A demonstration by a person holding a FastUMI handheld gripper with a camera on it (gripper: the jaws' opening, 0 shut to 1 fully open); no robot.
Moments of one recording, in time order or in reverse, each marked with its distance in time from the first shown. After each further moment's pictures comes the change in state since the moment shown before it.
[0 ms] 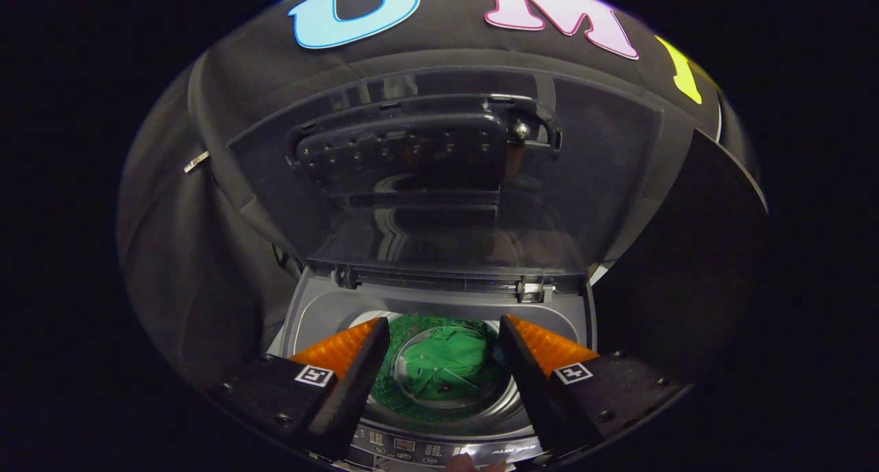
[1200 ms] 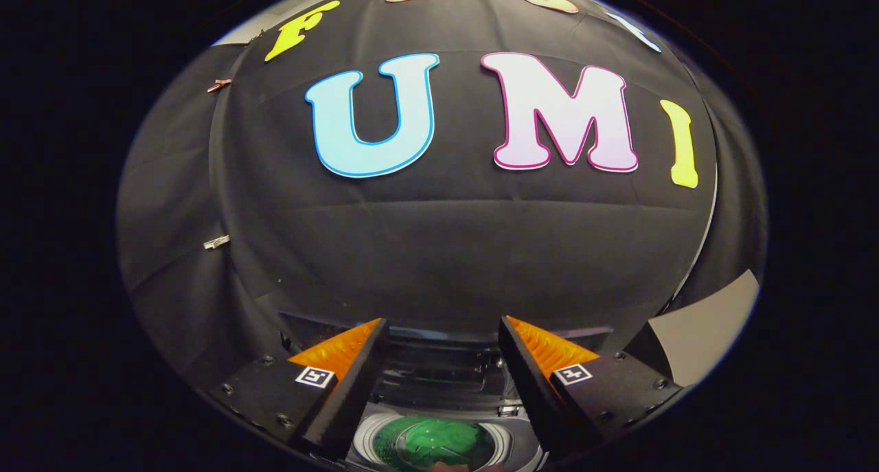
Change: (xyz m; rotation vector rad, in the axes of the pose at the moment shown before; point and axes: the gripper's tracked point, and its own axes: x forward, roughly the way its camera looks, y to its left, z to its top) arm -0.053 0.009 0.186 -0.003 -0.467 0.024
